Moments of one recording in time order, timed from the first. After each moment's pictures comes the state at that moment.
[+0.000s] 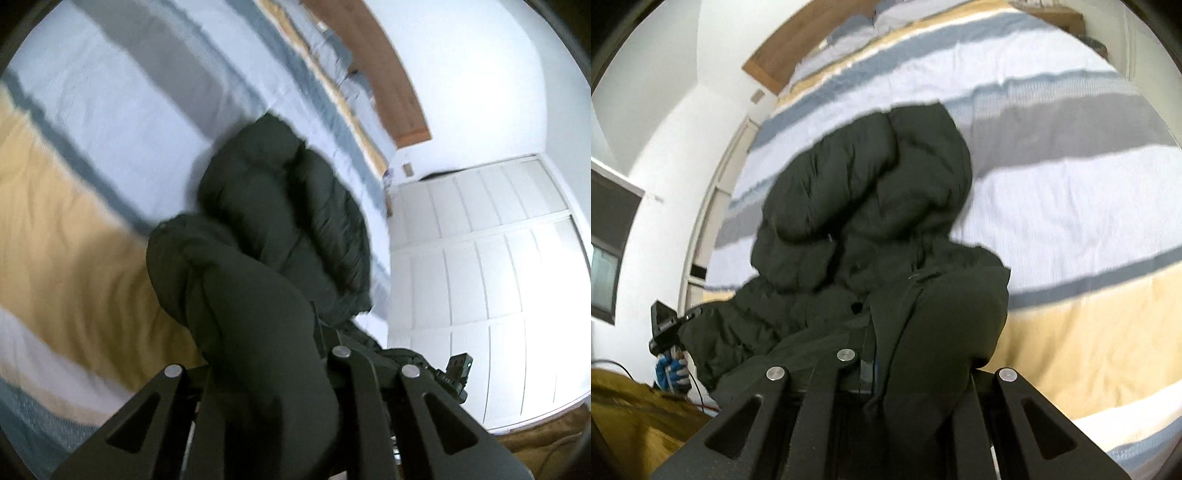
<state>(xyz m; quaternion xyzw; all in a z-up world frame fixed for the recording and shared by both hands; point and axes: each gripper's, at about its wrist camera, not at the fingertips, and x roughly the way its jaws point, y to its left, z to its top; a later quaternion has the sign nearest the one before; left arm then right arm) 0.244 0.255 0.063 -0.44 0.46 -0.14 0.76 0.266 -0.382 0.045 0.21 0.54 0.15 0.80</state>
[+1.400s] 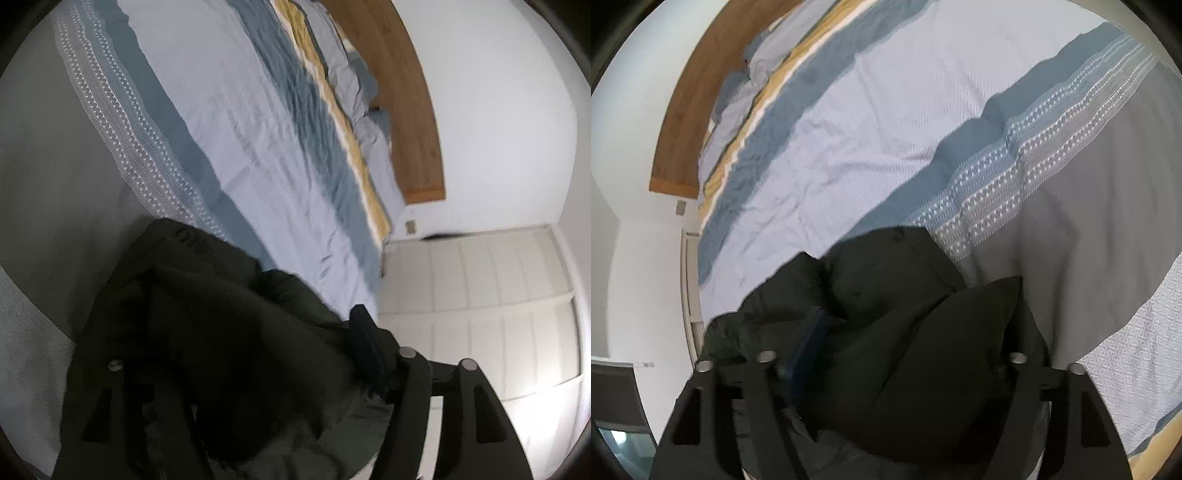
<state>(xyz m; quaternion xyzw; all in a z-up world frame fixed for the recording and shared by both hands) 0.590 0.252 -0.001 -0.53 0.42 -0.10 0.73 0.583 -0.409 -0.051 0.39 0.55 -0.01 0.74</state>
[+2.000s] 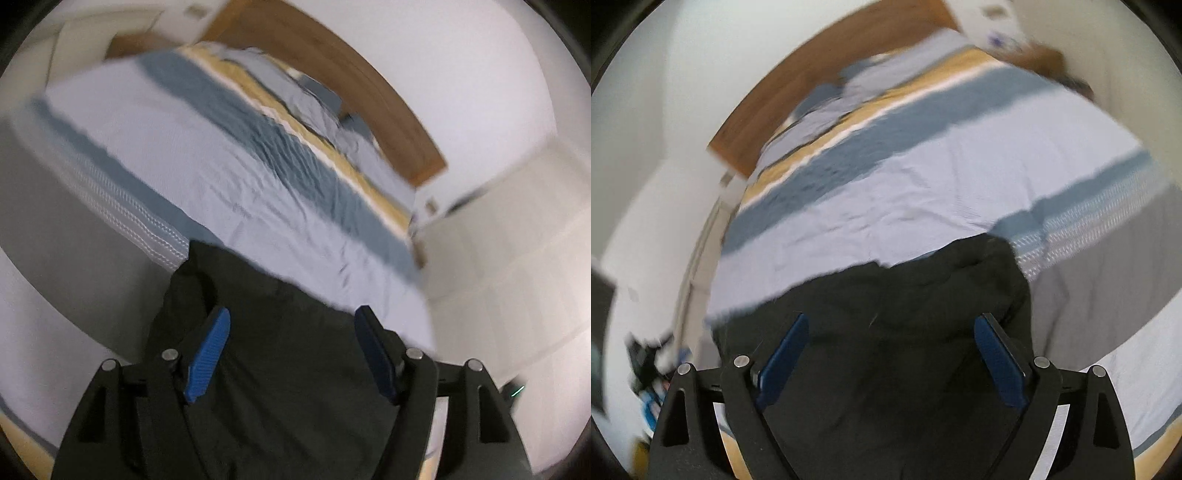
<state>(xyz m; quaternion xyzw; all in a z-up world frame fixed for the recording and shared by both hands) 0.536 0.212 0.112 -0.30 0.41 -0.07 0.86 0.519 -0.348 0.055 0.23 0.45 0.07 0.86</state>
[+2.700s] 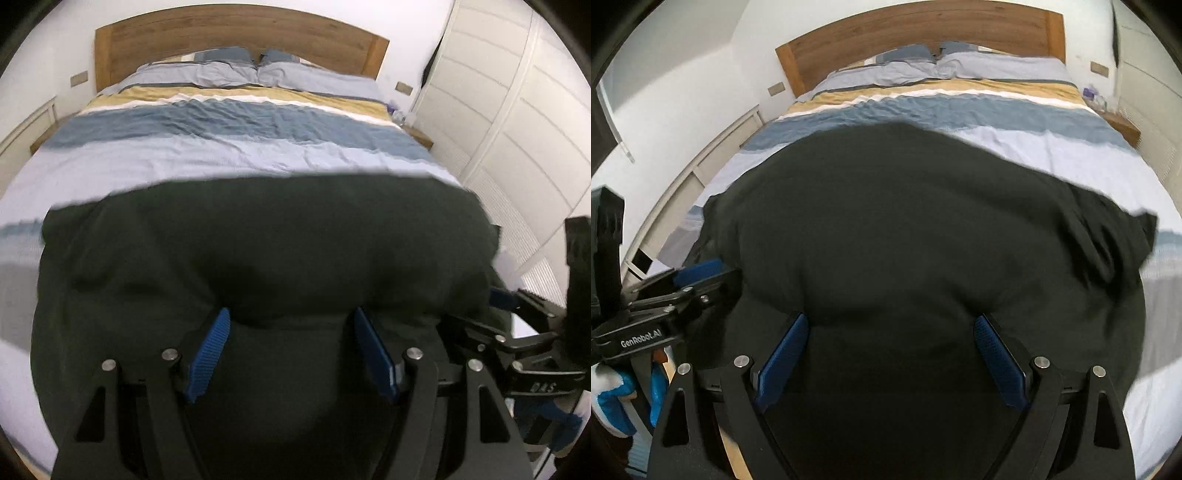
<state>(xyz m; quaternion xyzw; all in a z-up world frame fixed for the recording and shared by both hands) 0.556 0.002 0.042 -0.04 0.45 -0.12 0.88 0.510 -0.188 -0.008 0.04 0.45 0.14 0.88</state>
